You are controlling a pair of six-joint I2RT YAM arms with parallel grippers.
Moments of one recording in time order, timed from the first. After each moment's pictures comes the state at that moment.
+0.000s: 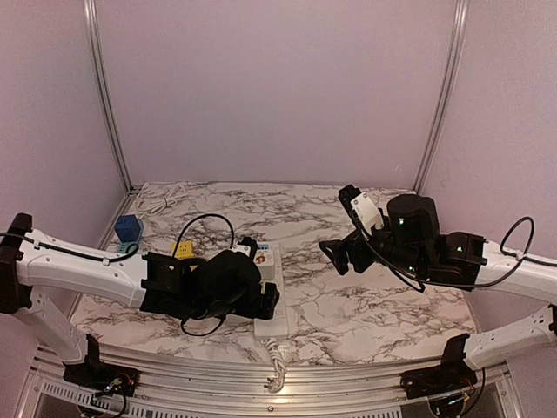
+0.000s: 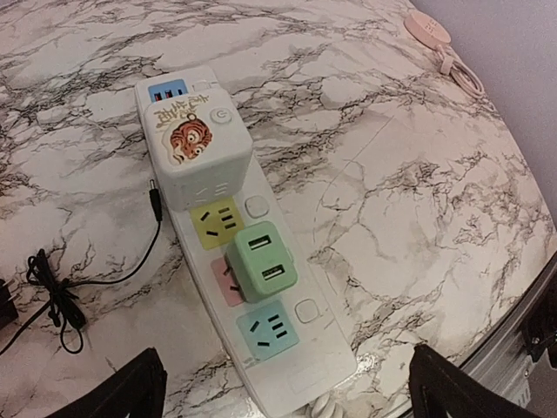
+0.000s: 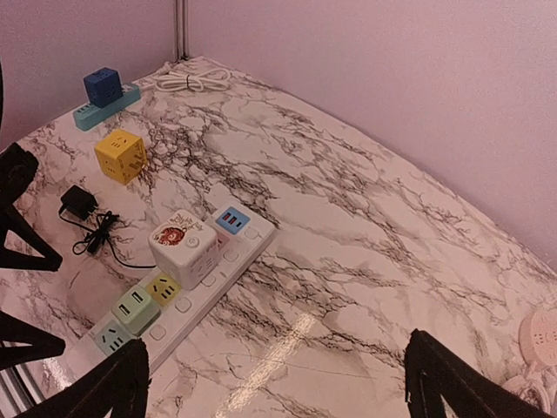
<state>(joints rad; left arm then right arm) -1.27 1.51 0.99 -0.30 -0.45 -0.83 0.97 1.06 0.85 -0.21 0.31 0.03</state>
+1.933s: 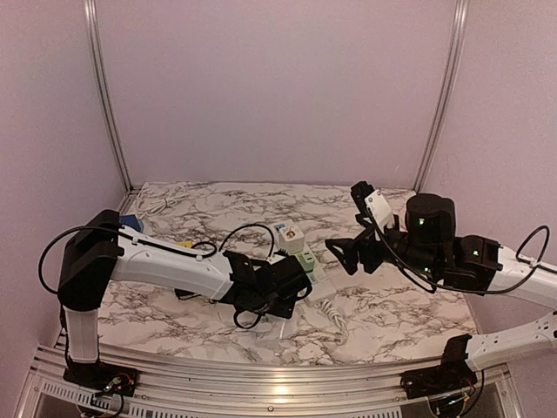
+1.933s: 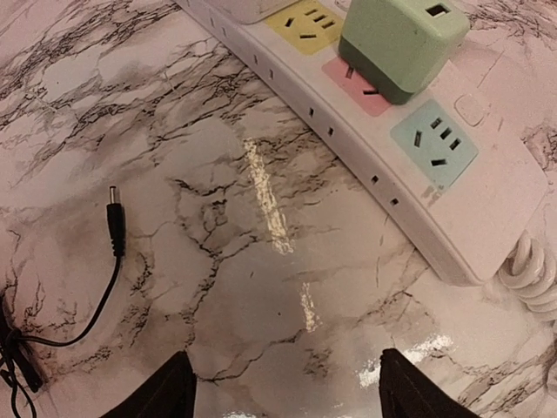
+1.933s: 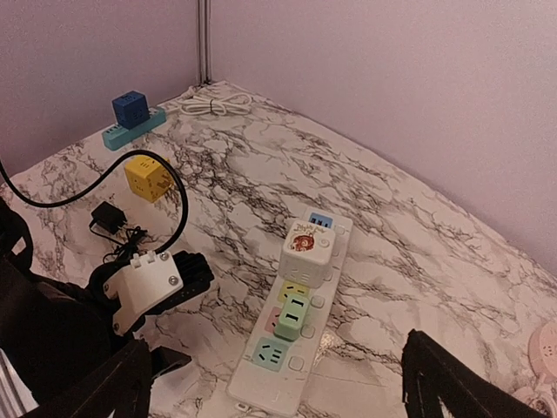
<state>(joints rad) -1.21 2.02 1.39 -0.51 -0.46 -0.79 0.97 0.96 0.82 -0.21 0.25 0.03</state>
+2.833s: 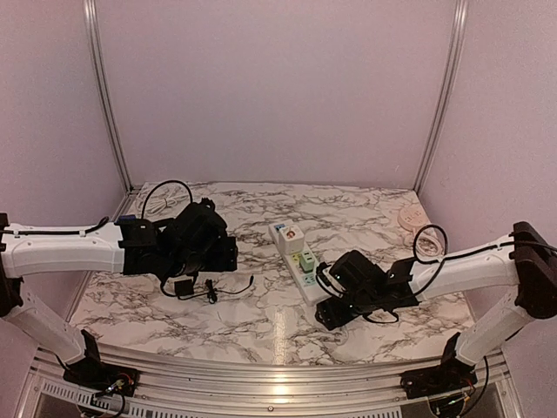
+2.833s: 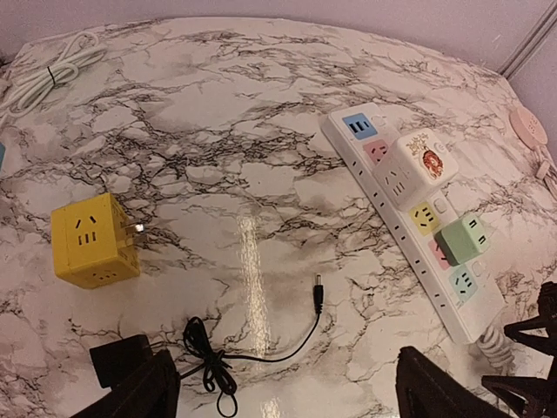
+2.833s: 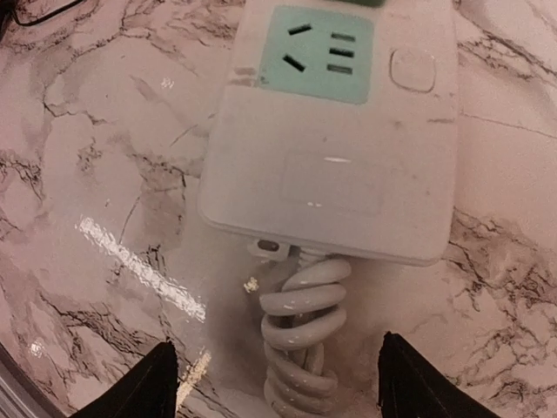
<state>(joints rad) -1.03 1.45 1.05 -0.45 -0.53 -0.76 0.97 1.46 0.70 -0.29 0.11 0.42</state>
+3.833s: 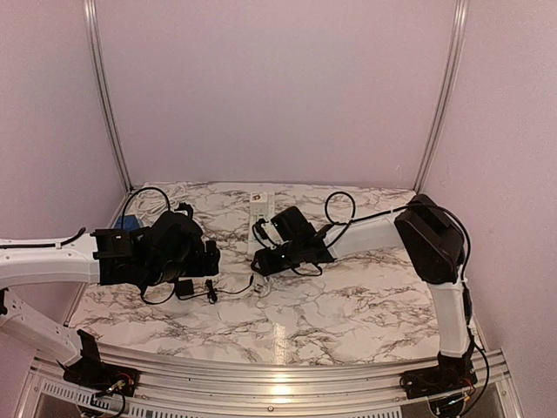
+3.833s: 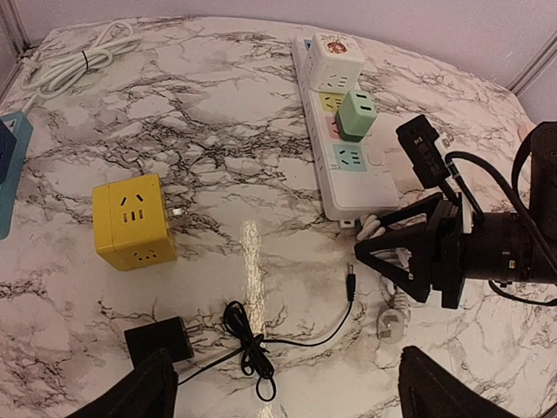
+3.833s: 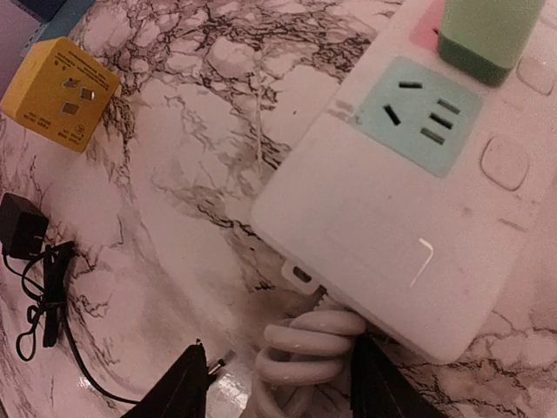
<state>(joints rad) -1.00 1.28 0.89 -0.44 -0.55 -0.78 0.85 2.17 1.43 -0.07 -0.12 0.36</state>
